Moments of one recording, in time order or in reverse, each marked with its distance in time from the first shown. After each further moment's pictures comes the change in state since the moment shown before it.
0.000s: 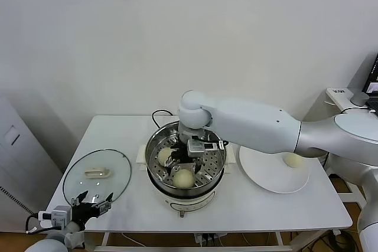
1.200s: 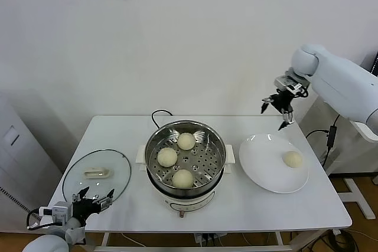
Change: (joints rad) left arm -0.025 0.011 0.007 -0.007 -0.011 0.011 -0.002; right arm 0.062 -0.291 0.070 -0.671 0.147 -0.290 -0.102
